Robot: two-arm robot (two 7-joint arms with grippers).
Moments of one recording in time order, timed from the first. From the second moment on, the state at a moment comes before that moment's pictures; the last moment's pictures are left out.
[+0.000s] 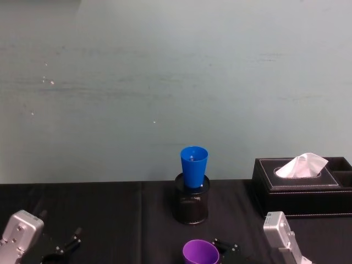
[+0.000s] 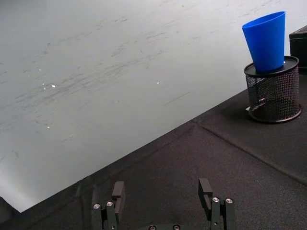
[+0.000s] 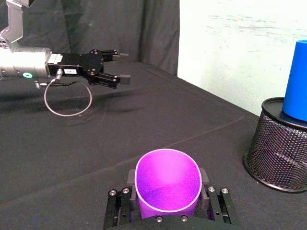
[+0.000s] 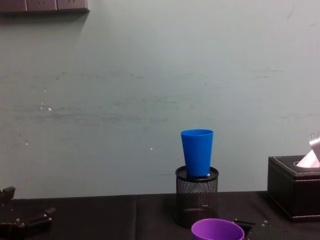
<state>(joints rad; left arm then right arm) -0.20 0.60 0.45 -1.41 -0.25 -0.12 0.03 0.48 0.39 -0.55 -0.99 0.43 -0.26 0.84</state>
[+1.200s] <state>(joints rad) -0.20 0.60 0.45 -1.41 -0.25 -0.12 0.03 0.48 0.39 -0.55 -0.99 0.43 -0.26 0.84</state>
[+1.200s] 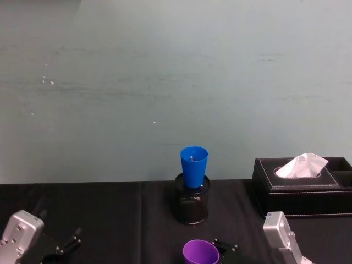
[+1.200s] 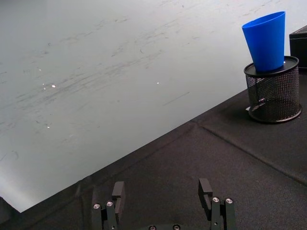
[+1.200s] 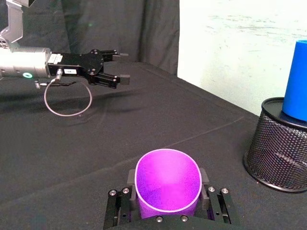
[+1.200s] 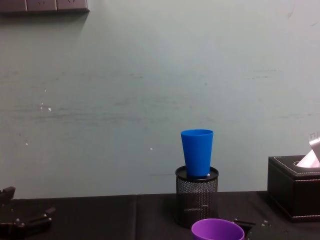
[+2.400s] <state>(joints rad) -0.20 0.60 0.45 -1.41 -0.25 -0.12 0.03 0.50 0.40 -0.55 -1.03 0.45 -0.23 0.87</state>
